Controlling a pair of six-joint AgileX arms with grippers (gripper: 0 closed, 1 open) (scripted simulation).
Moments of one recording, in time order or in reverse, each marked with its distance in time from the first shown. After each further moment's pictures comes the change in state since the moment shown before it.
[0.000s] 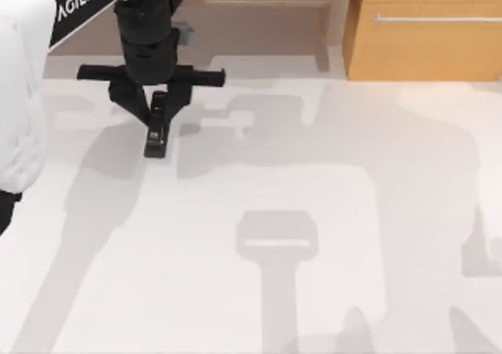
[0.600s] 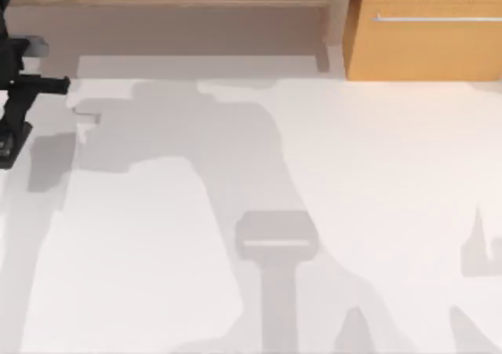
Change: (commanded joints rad) left arm 0.390 -0.015 -0.058 -0.109 -0.036 0.389; right arm 0.000 0.000 0.000 0.000 0.000 0.000
